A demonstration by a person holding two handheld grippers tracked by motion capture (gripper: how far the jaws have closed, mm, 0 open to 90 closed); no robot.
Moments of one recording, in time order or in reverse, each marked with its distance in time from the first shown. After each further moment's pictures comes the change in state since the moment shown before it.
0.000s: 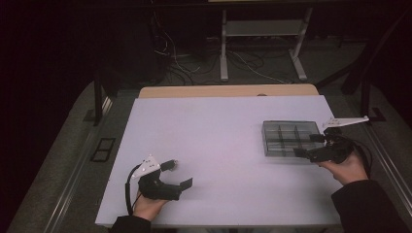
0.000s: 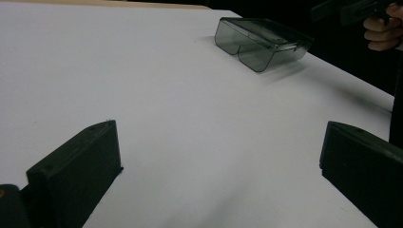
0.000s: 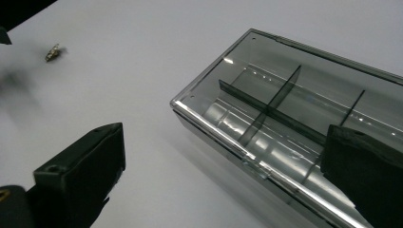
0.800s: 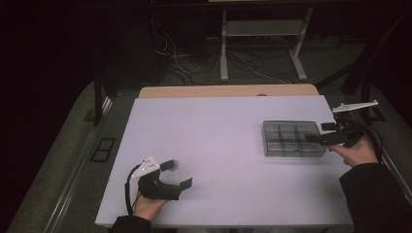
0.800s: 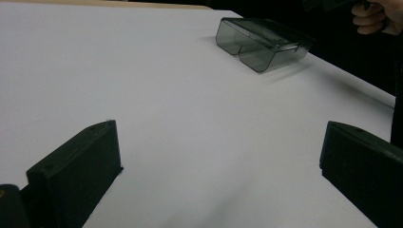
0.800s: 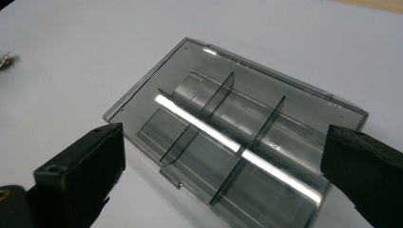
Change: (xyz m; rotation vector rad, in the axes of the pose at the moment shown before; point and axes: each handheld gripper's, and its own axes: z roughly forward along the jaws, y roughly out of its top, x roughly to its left) left arm 0.001 0.000 -0.001 0.001 0.004 0.003; right arm -0.050 0.021 -0.008 0.034 -0.063 0.040
